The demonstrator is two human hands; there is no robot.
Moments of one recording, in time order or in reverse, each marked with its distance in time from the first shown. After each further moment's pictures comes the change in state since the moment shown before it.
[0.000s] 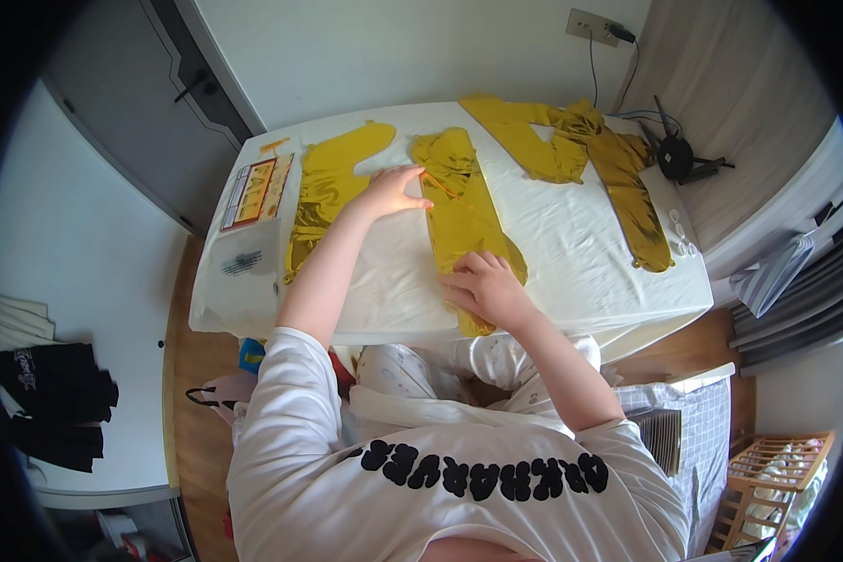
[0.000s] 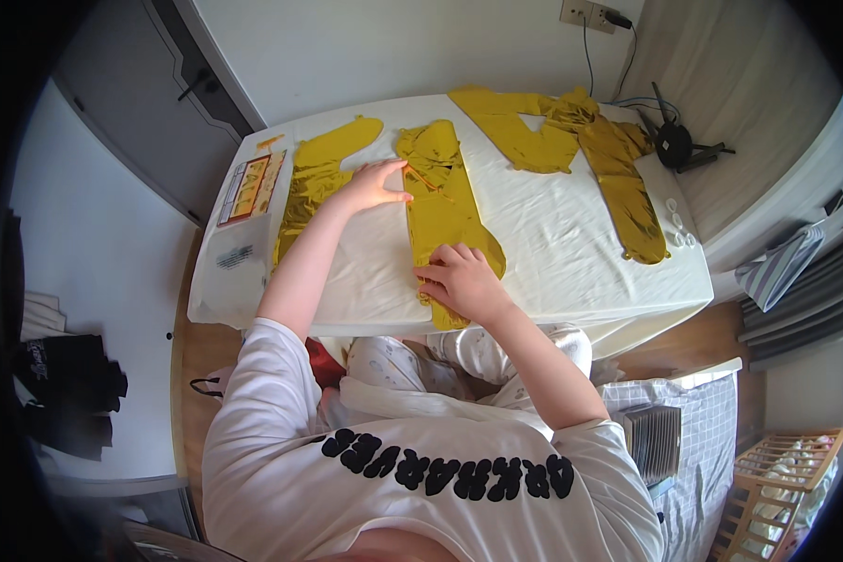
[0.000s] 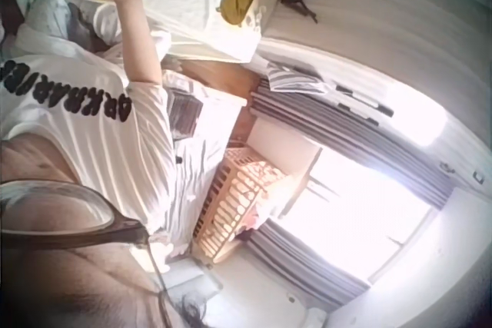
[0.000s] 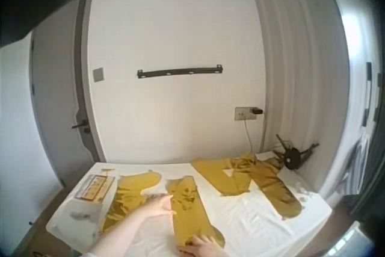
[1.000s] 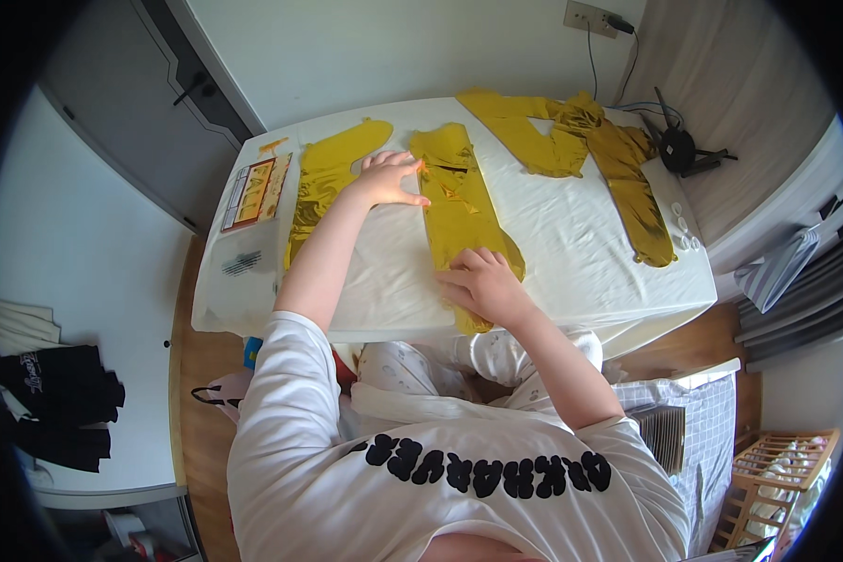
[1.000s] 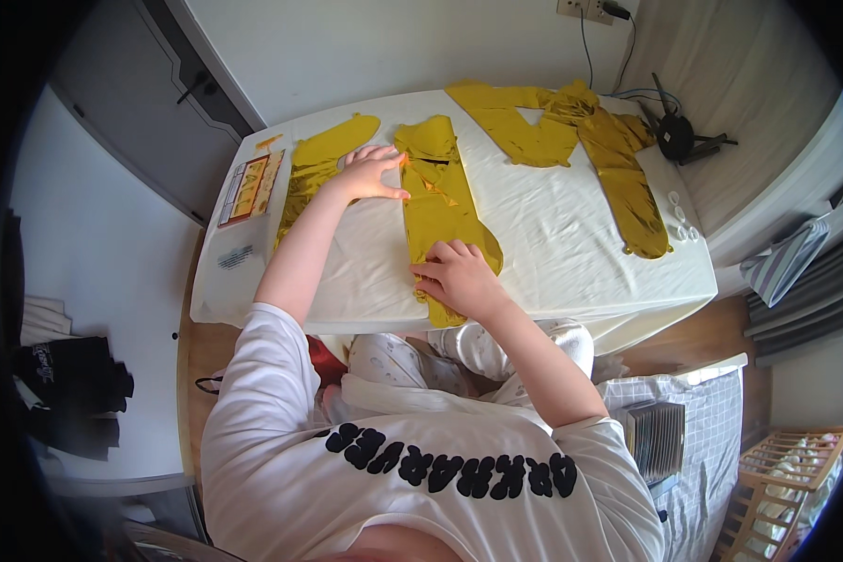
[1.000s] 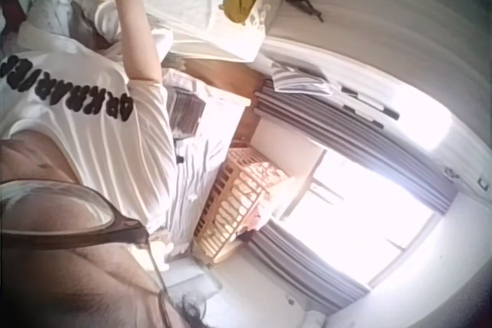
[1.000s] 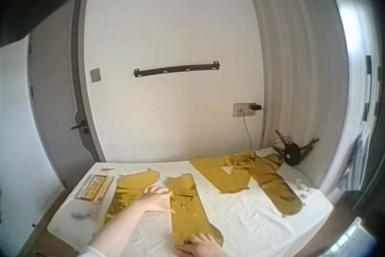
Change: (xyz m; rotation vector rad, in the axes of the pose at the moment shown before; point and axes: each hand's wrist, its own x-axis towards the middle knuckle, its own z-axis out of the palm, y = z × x) left_hand 0.010 0.013 -0.018 0.325 -0.121 -0.057; right_hand -0.001 0.004 -0.001 -0.012 -0.039 0.020
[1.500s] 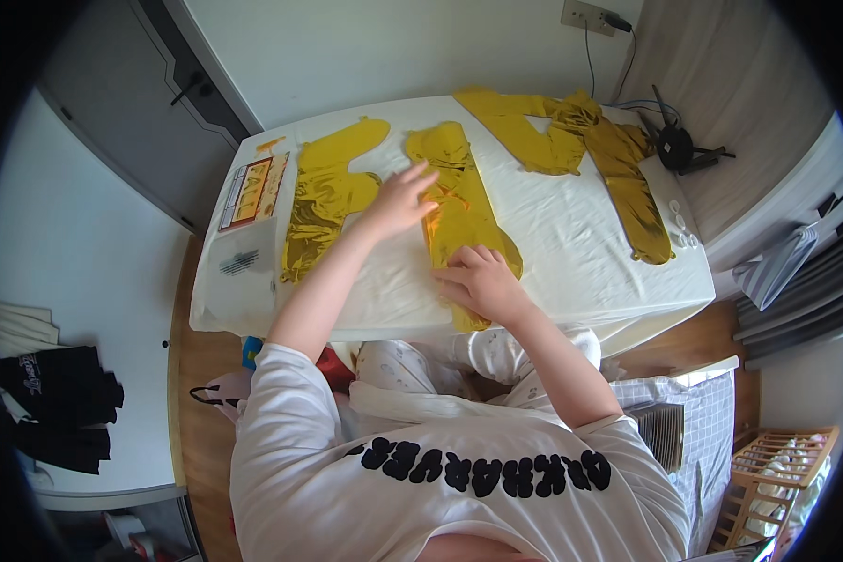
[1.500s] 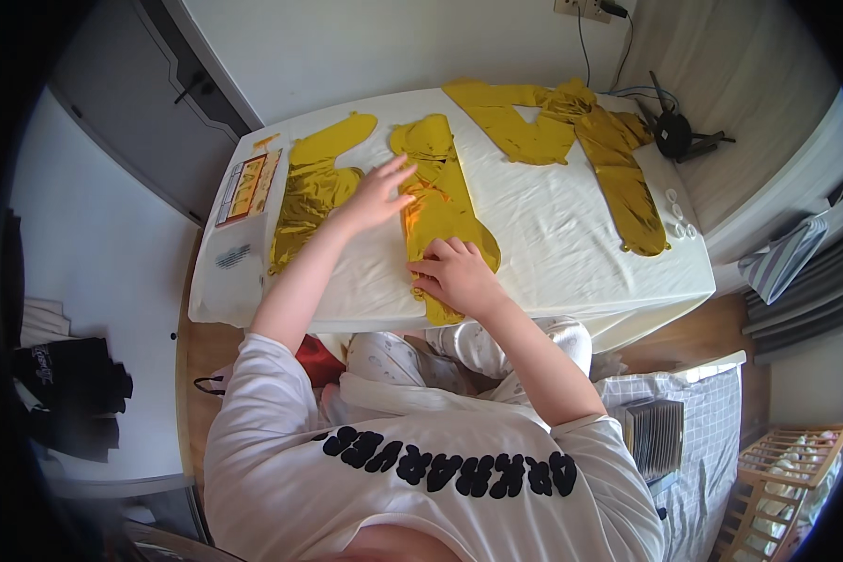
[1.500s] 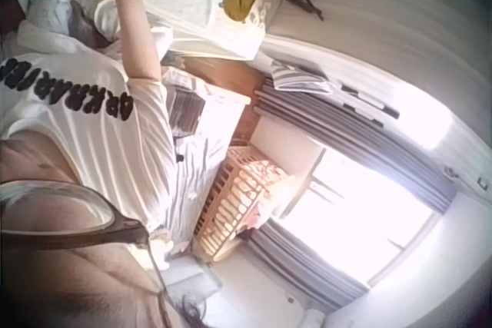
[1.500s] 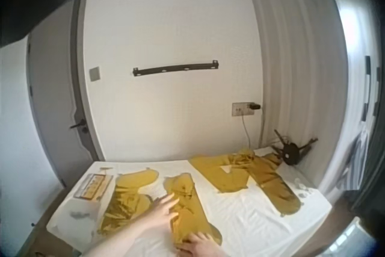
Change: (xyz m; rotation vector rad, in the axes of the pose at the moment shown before) left_hand -0.040 0.043 0.021 -0.232 0.194 0.122; right_hand -0.002 0.001 0.002 0.010 0.020 -0.011
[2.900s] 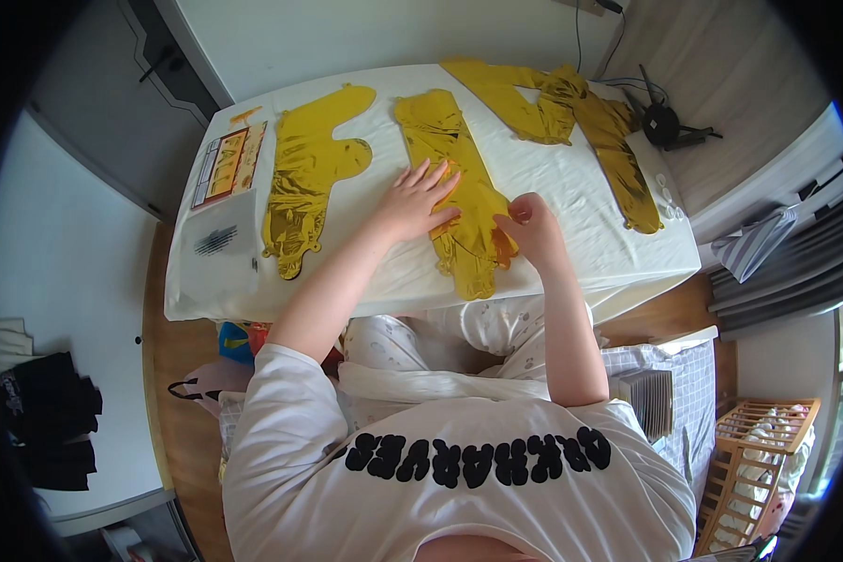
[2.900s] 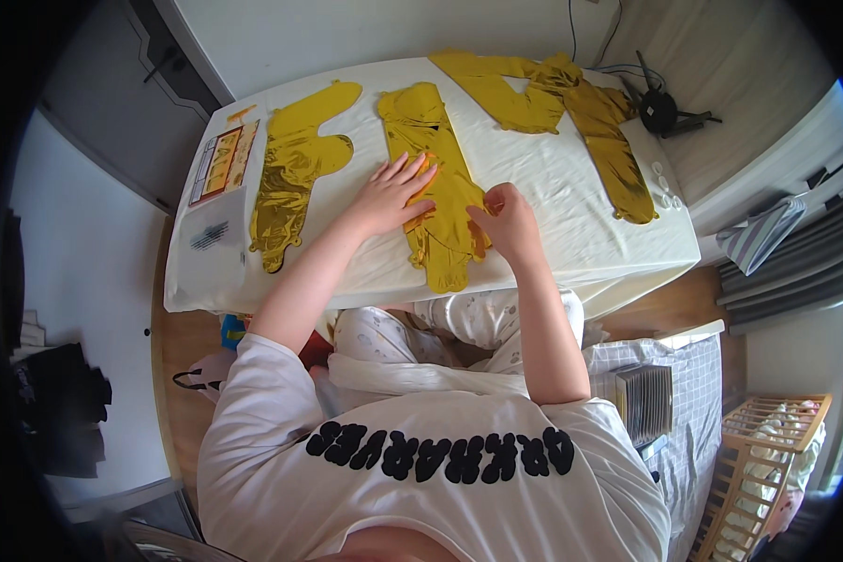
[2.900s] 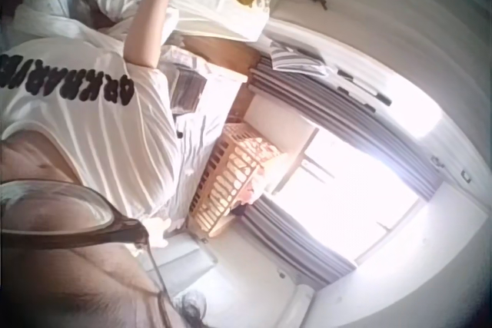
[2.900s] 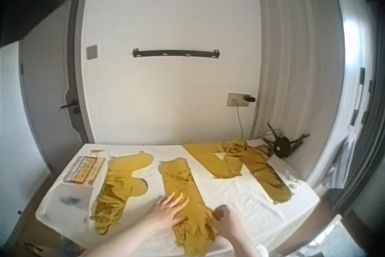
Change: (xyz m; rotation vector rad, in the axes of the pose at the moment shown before) left_hand -0.031 0.038 0.046 0.179 -0.095 0.102; right_hand -0.010 0.045 -0.023 0.301 0.260 0.791
